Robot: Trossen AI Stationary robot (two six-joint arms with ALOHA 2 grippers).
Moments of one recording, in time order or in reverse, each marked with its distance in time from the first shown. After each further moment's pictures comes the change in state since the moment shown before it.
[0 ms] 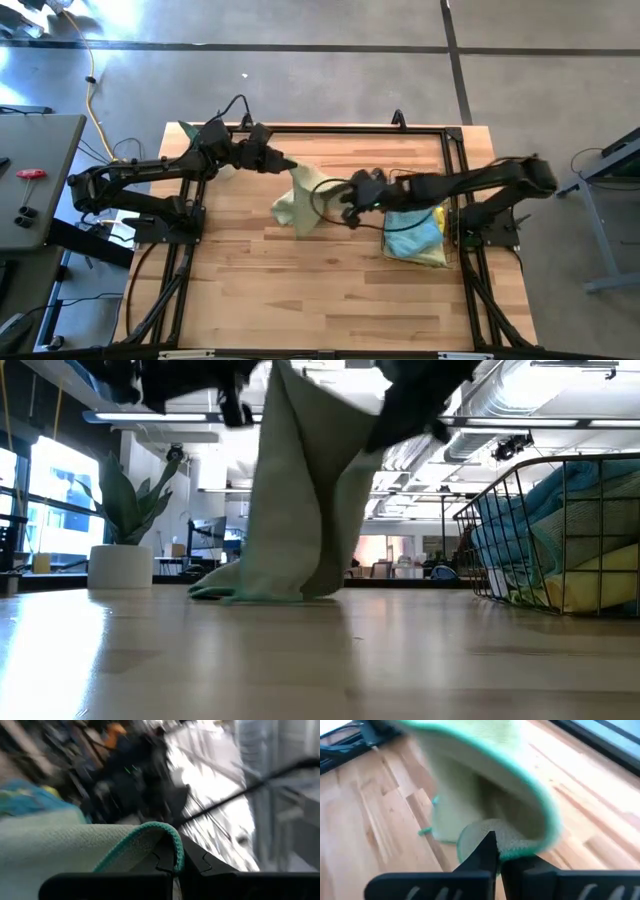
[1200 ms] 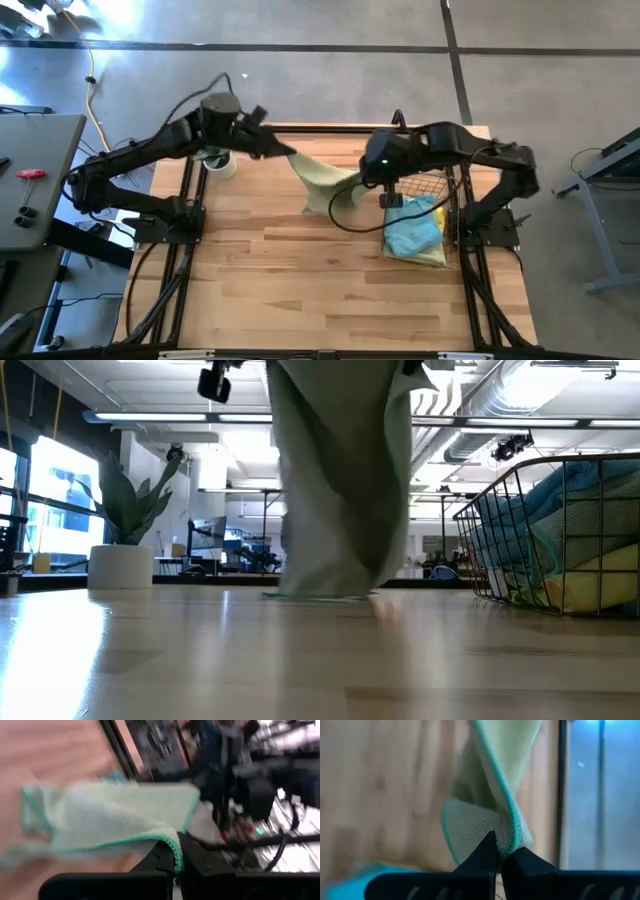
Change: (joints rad) left arm -0.029 0.000 0.546 -1.105 -0.249 0.220; right arm -0.100 0.117 0.795 -0.959 -0.175 -0.782
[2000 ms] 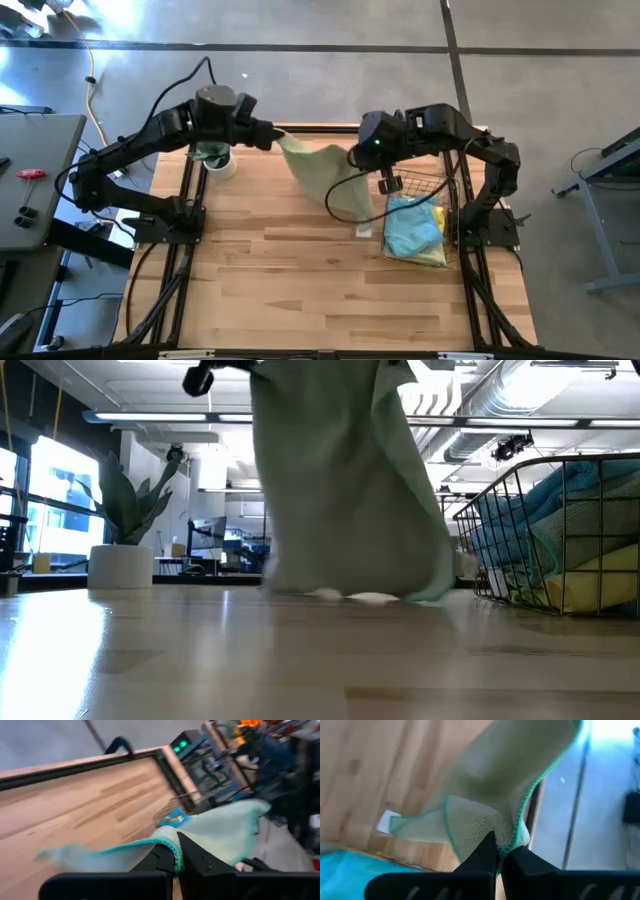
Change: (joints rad) left arm -0.017 0.017 0.169 -0.297 -0.349 0.261; right arm -0.052 0.170 0.350 -0.176 0.038 -0.244
